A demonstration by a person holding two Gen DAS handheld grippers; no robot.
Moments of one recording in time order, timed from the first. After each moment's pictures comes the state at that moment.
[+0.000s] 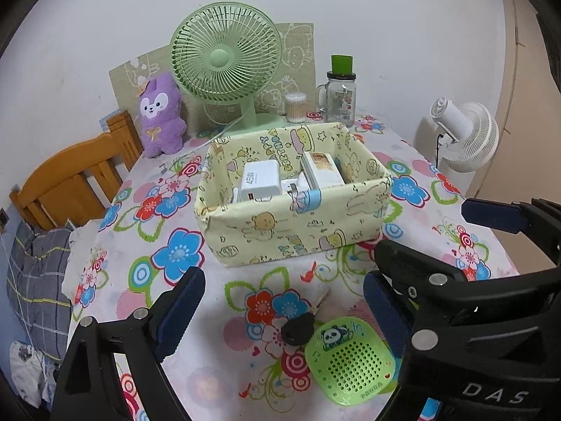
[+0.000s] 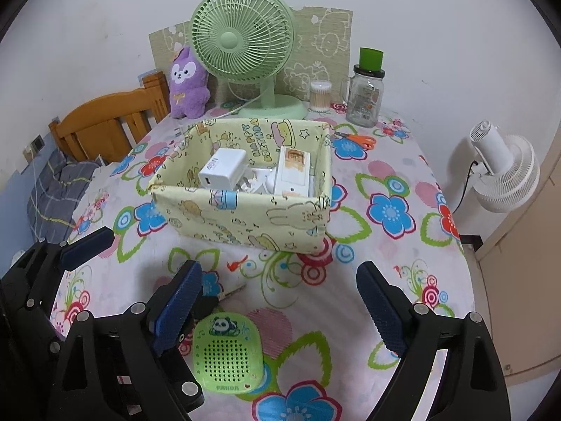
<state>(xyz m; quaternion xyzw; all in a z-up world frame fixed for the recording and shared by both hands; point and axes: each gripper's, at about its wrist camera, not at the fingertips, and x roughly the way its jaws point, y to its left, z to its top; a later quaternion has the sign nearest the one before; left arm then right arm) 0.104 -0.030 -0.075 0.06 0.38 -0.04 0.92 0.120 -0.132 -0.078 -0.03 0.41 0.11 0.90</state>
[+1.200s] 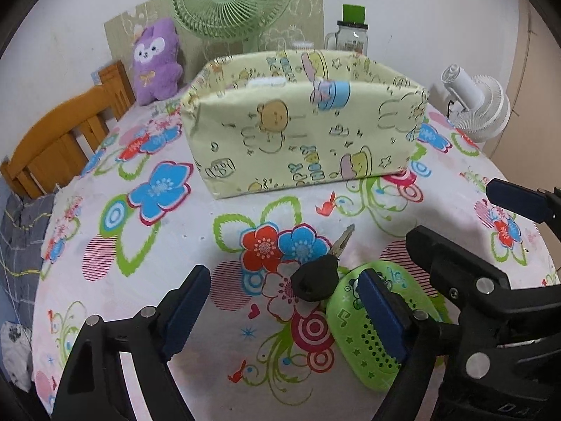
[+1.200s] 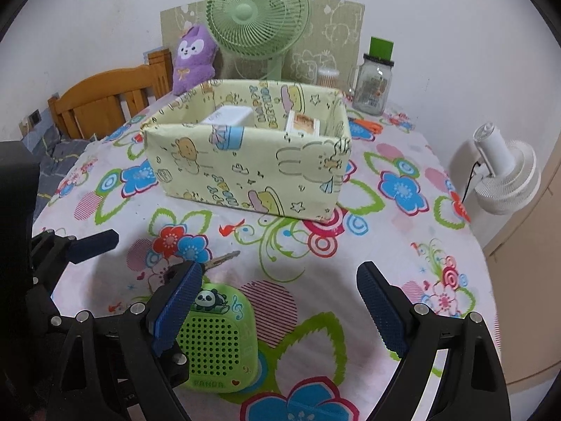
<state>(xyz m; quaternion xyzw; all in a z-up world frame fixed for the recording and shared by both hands) 0.109 -0.013 -0.153 0.04 0.44 -0.04 0.89 0.107 -0.120 -0.142 -0.07 0.40 0.11 0.91</state>
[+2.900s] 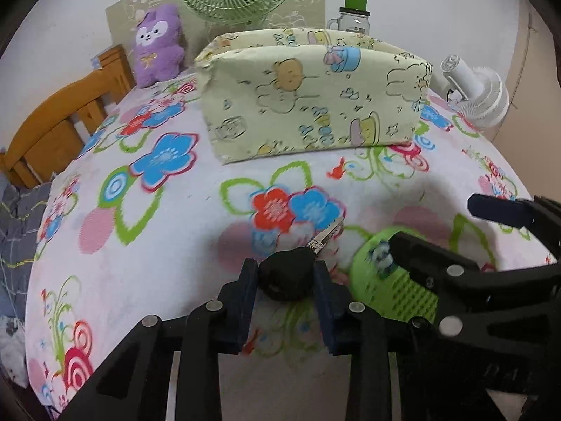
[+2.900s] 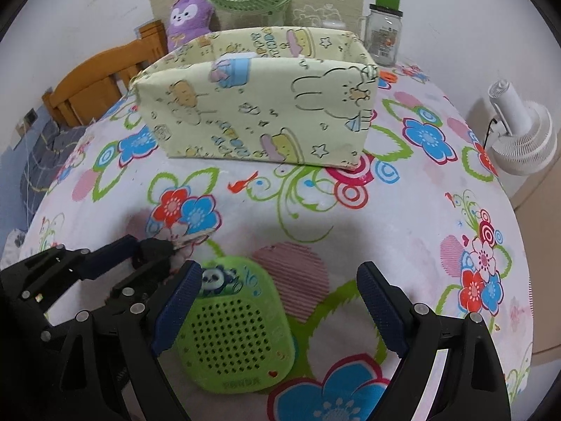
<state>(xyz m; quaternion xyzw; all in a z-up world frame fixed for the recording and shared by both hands) 0.089 0.005 -0.169 0.04 0.46 -0.04 0.89 0.109 -0.108 -0.174 -0.05 0.47 0.11 0.87</state>
